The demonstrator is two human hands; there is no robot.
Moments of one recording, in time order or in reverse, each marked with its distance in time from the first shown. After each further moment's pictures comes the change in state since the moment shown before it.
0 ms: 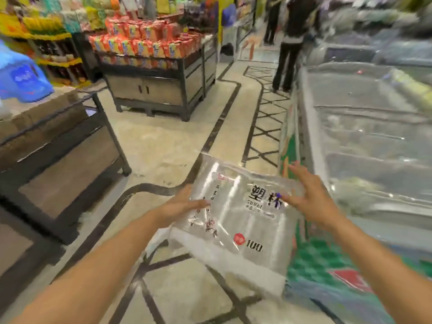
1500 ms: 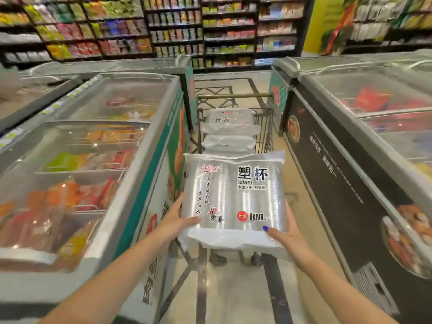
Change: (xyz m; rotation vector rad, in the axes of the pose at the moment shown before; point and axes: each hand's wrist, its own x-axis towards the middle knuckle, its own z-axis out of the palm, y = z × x) left_hand 0.042 0.344 1.294 0.425 -1.607 0.310; right_hand -0.754 0.494 -0.557 0.458 1.666 1.074
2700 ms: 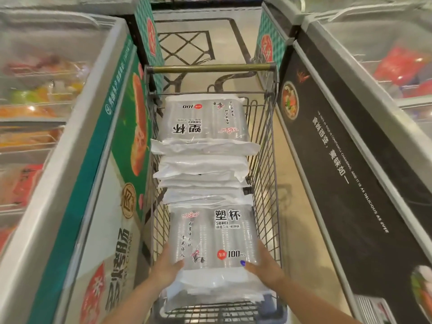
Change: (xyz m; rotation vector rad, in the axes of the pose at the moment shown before) left_hand 0.364 -0.102 0.004 0.437 -0.008 -0.453; right_hand 0.332 0.177 -0.058 -0.388 -0.092 0.582
